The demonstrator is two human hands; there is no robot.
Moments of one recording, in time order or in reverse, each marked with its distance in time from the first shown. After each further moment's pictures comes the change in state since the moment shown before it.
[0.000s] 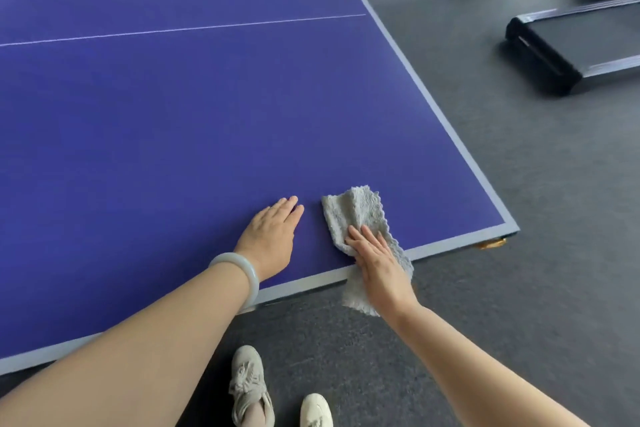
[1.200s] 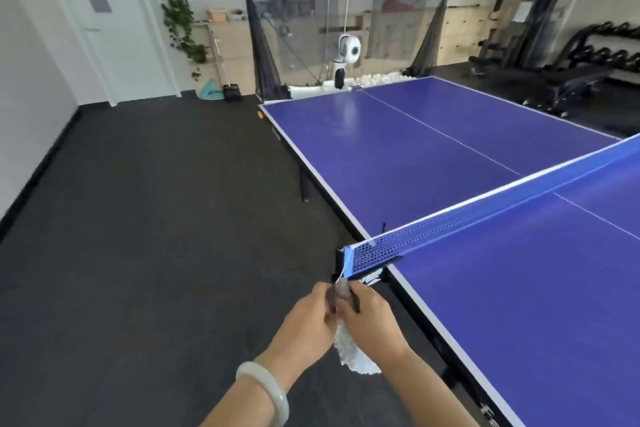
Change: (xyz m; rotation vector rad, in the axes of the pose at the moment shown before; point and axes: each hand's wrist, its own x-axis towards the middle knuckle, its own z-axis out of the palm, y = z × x) left_hand -0.716 -0.296 -0.040 -0.852 0.807 -1.360; right_hand -0.188 -0.756 0.279 0.158 -0.850 -0.867
